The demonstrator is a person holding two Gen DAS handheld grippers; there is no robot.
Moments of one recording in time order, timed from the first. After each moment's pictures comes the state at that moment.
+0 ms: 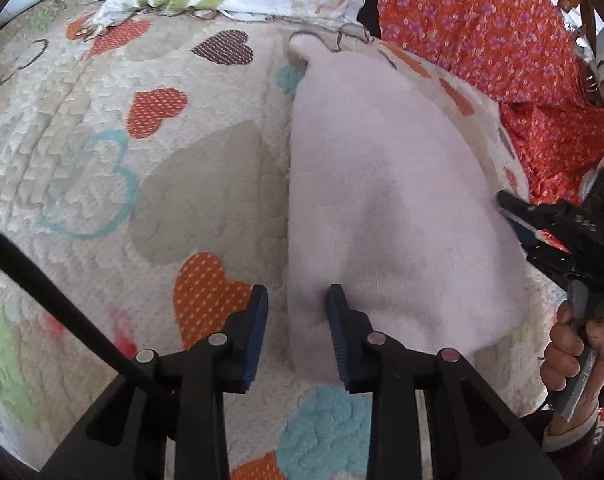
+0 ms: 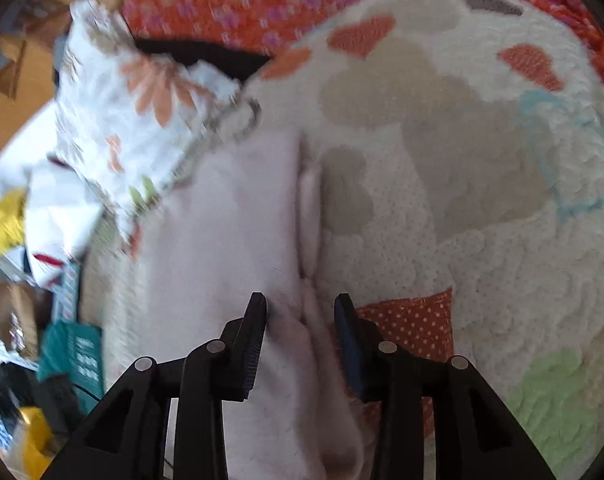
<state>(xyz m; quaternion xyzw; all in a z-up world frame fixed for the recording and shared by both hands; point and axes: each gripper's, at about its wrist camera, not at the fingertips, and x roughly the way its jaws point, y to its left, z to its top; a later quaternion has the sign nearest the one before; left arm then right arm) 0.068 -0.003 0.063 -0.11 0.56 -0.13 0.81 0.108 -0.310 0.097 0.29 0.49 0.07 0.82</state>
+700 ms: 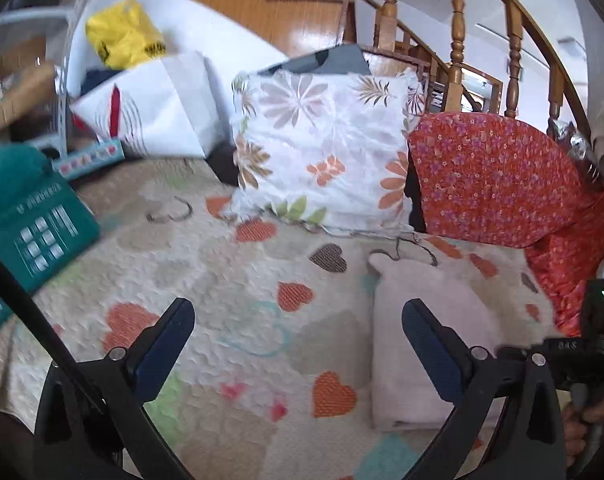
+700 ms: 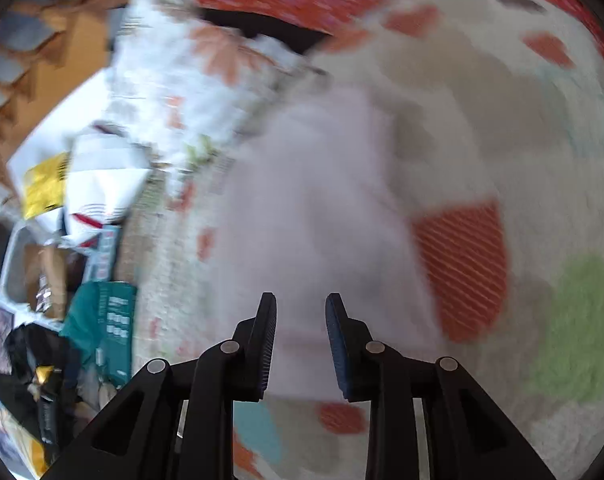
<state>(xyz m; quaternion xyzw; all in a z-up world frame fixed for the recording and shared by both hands) -0.033 0.063 0.178 -0.10 0.26 0.04 0.96 0.057 -0.257 0.117 0.30 0.49 0.16 0.81</state>
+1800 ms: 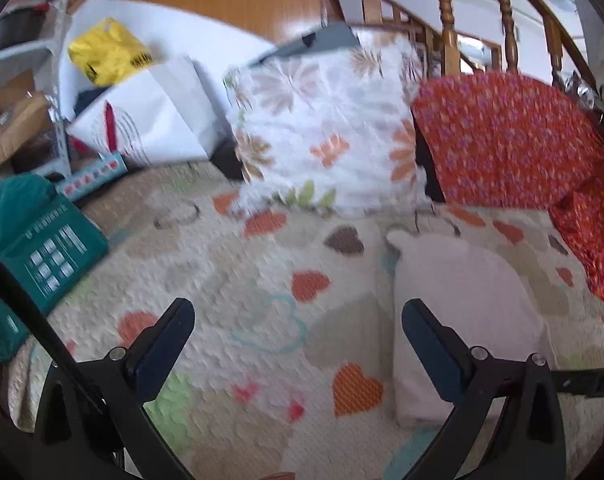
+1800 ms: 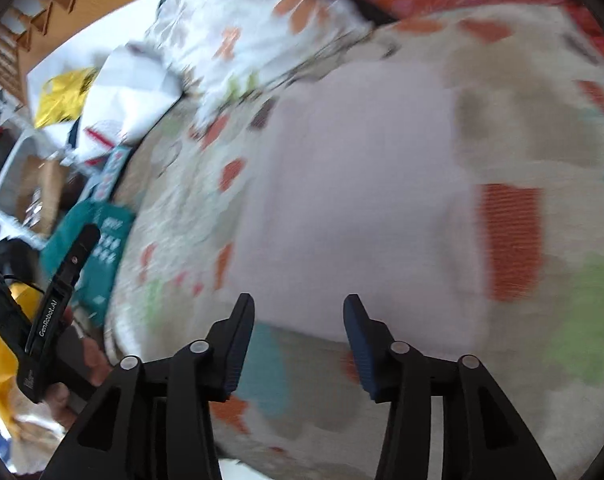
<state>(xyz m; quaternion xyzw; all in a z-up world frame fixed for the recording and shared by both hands) -0.016 0.032 0.153 -0.02 0.29 0.06 0.95 0.018 -0.228 0.110 0.18 0.52 0.18 0.82</state>
